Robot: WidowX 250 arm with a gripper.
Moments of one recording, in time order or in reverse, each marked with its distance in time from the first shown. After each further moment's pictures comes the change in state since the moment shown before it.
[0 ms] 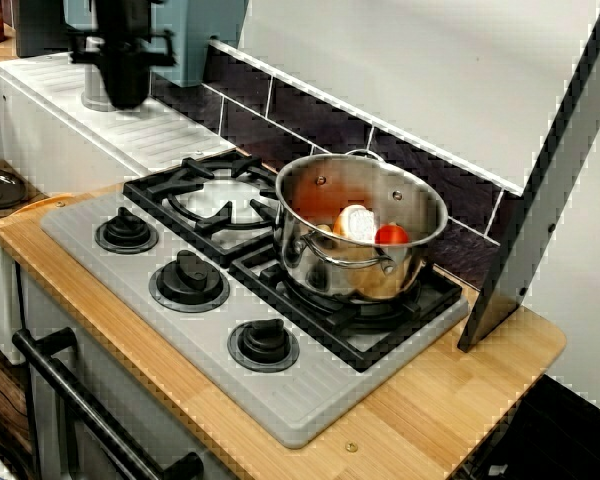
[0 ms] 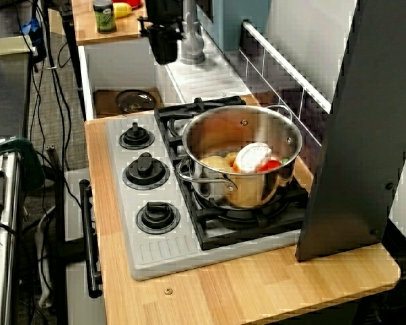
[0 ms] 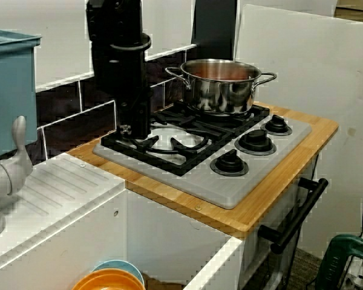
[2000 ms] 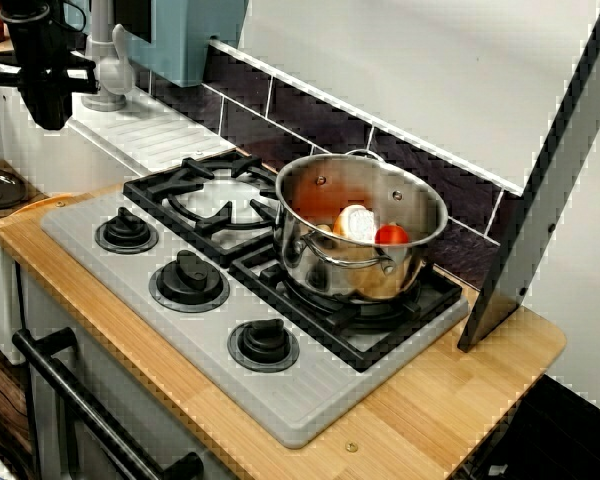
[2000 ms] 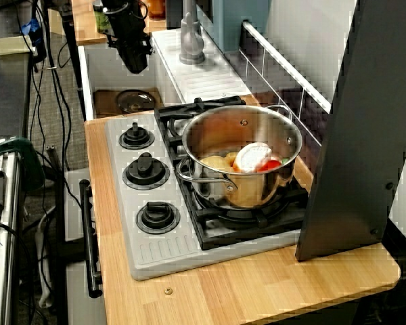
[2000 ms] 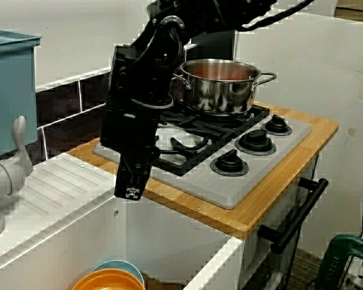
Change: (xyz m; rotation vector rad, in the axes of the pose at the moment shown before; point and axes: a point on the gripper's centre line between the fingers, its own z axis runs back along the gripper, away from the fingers) arm -0.005 0.068 -0.019 0.124 -0.238 0.089
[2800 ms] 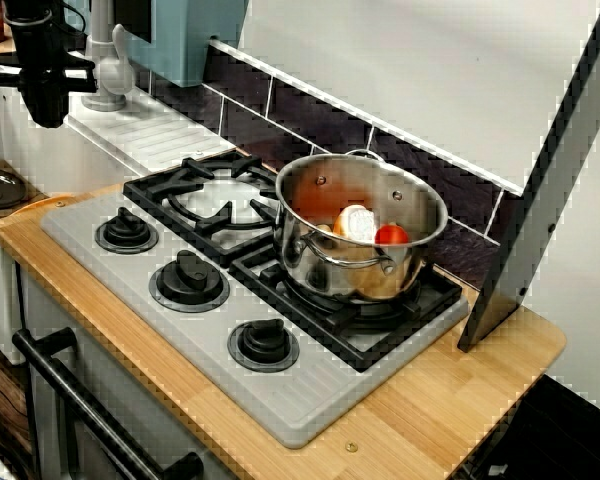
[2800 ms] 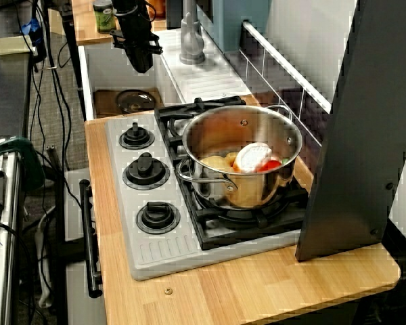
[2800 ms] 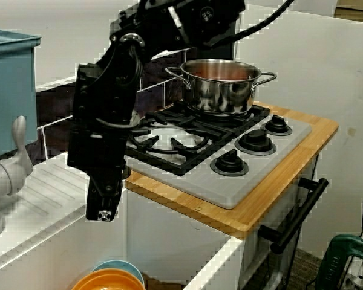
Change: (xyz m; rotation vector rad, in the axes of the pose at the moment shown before) arm 0.020 0.016 -0.021 0.040 0.025 0.092
